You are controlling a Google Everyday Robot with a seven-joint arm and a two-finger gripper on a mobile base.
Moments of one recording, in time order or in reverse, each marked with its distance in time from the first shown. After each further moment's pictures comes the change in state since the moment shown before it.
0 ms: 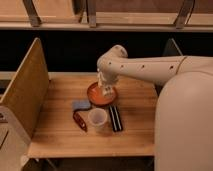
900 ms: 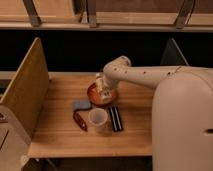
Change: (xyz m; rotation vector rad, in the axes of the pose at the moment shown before) arm -0.002 0.001 0.052 -0.117 -0.003 0.002
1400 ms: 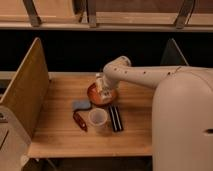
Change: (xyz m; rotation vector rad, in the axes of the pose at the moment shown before) arm 0.000 0.000 0.000 0.000 0.000 0.000
